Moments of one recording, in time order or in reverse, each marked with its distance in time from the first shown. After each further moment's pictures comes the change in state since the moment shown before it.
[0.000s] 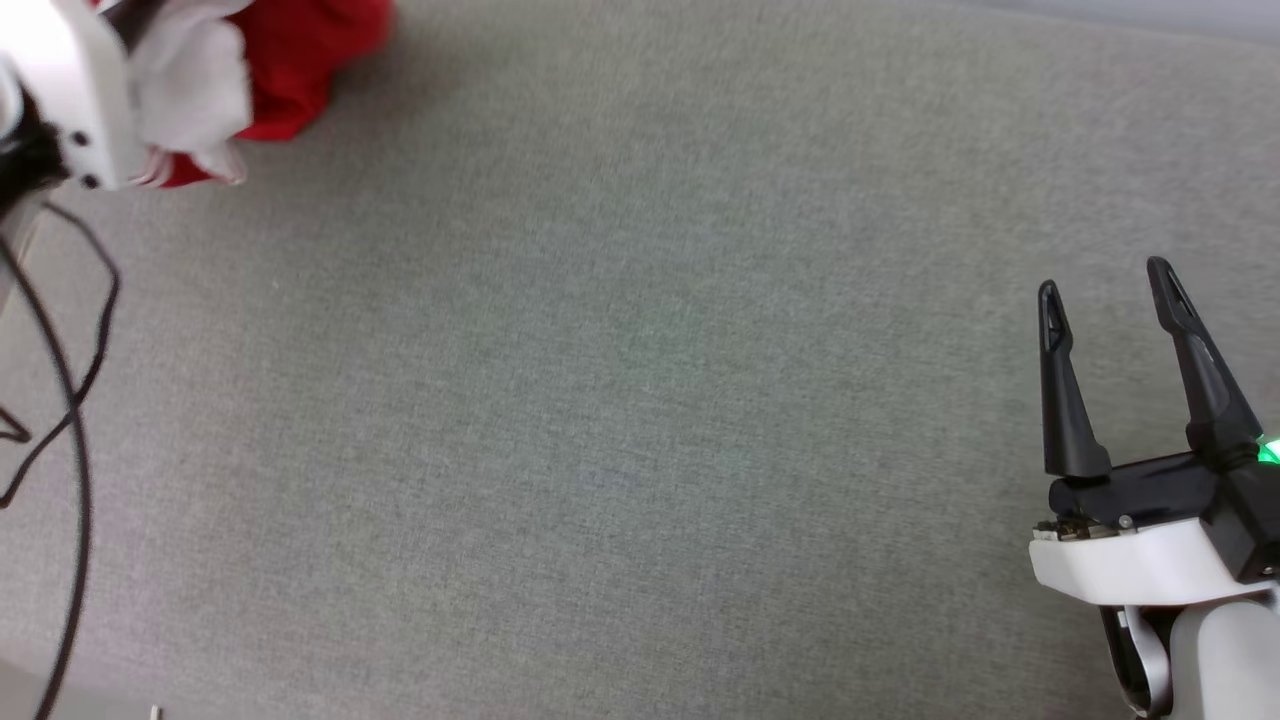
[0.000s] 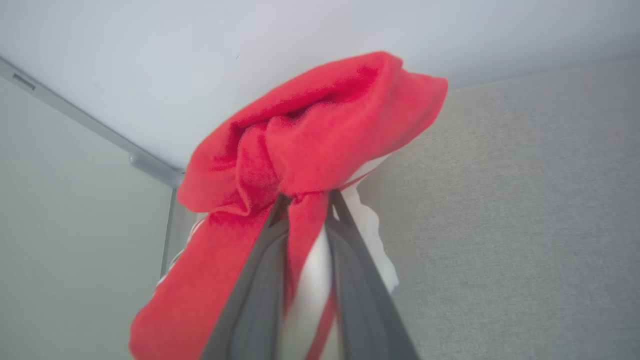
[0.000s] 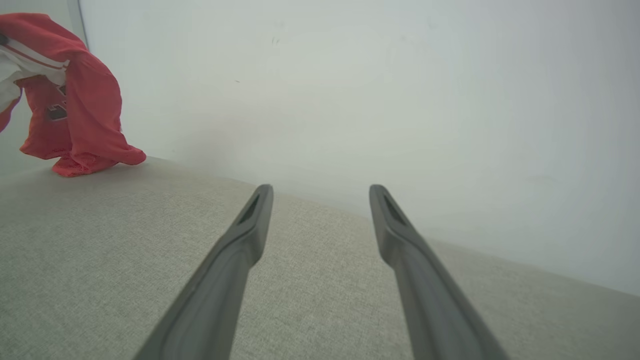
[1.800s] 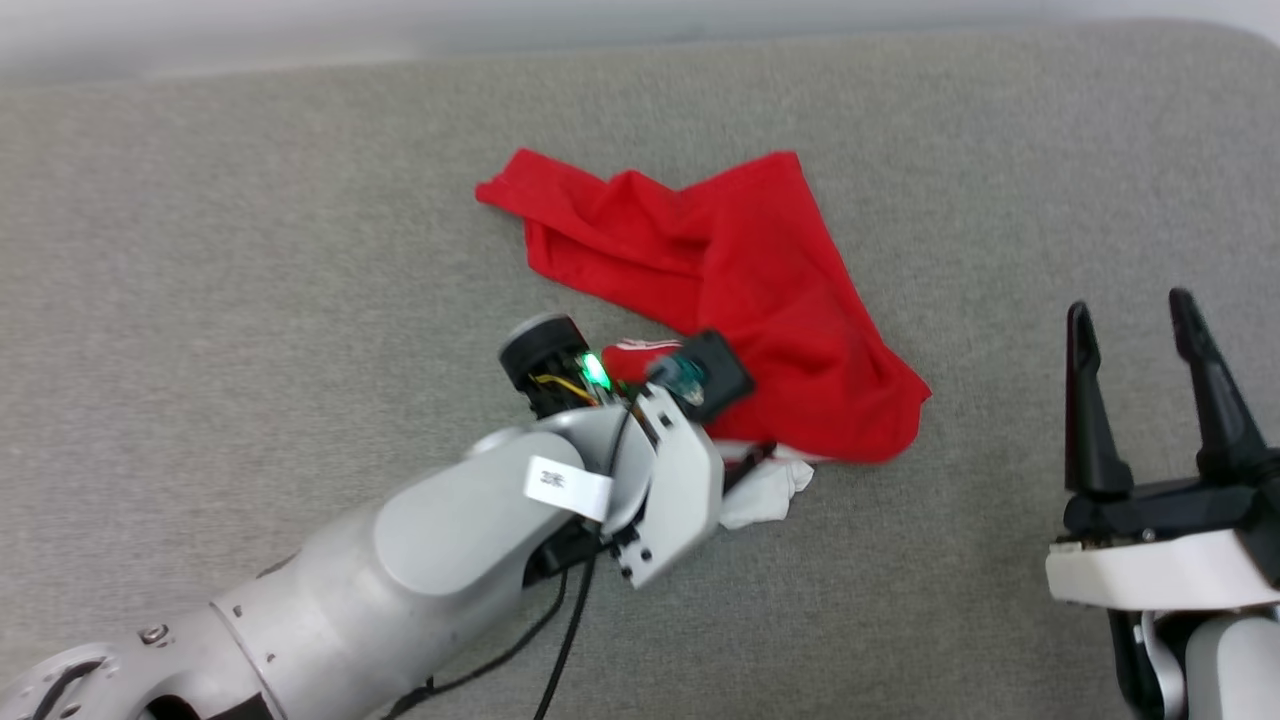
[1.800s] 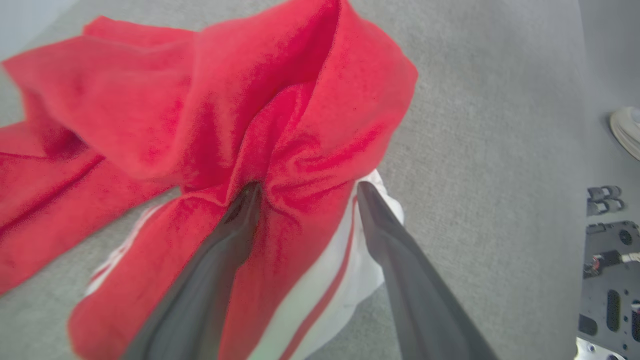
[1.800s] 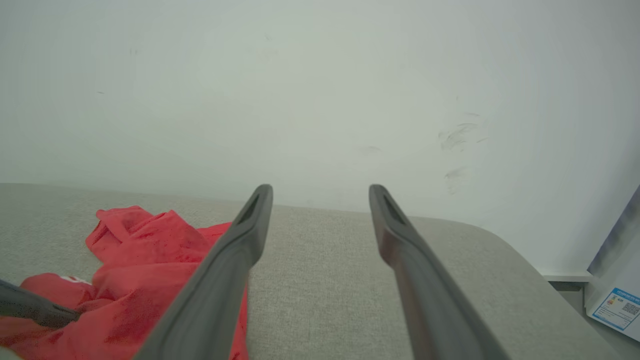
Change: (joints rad) left arm 0.210 -0.435 -0.573 -0.118 0.094 0.001 -0.183; right arm 0.022 0.000 -0.042 0.041 0.121 0.000 0.000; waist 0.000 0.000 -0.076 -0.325
